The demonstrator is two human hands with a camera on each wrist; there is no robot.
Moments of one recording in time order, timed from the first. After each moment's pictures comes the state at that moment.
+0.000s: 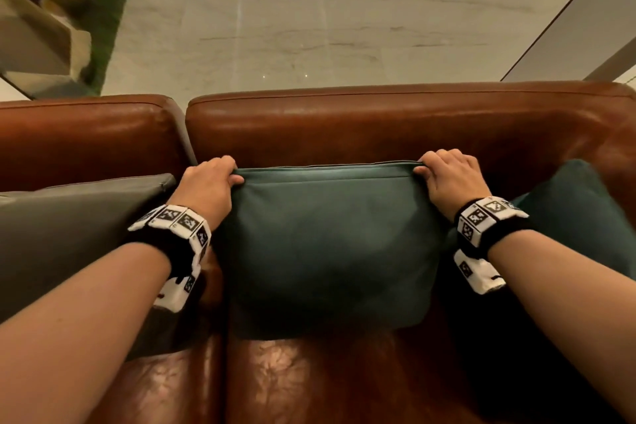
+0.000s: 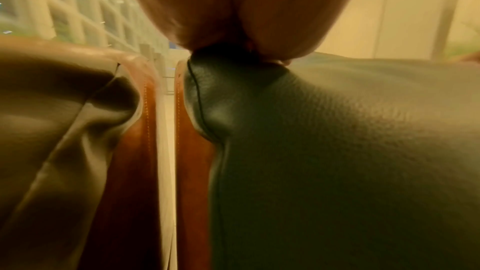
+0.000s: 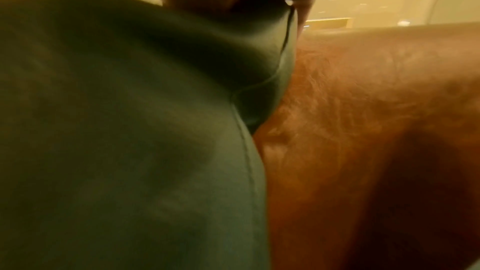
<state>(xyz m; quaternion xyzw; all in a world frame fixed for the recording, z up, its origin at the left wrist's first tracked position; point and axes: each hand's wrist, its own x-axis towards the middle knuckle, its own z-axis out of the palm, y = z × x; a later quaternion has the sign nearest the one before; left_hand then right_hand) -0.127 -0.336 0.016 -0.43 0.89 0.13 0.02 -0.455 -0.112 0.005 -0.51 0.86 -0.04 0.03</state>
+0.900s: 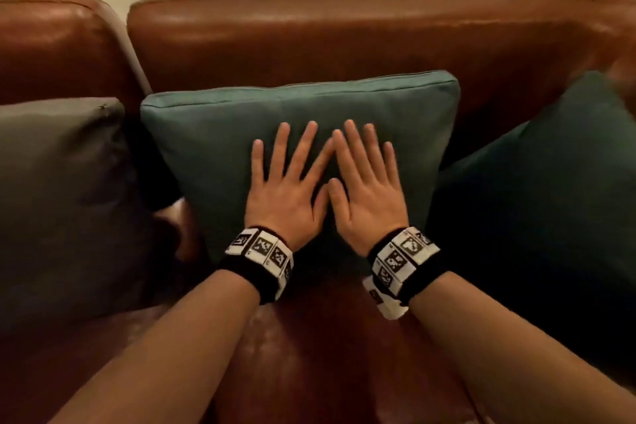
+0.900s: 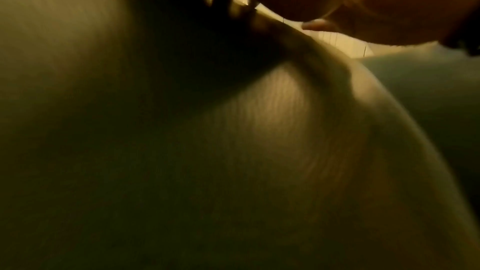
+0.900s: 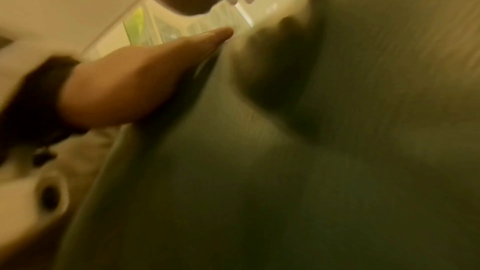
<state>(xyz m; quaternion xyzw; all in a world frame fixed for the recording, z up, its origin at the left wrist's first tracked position) -0.166 -0.170 -0.064 -0.30 0.95 0.00 -0.08 -0.285 -0.070 -0.061 -0.55 0.82 -0.14 -0.03</state>
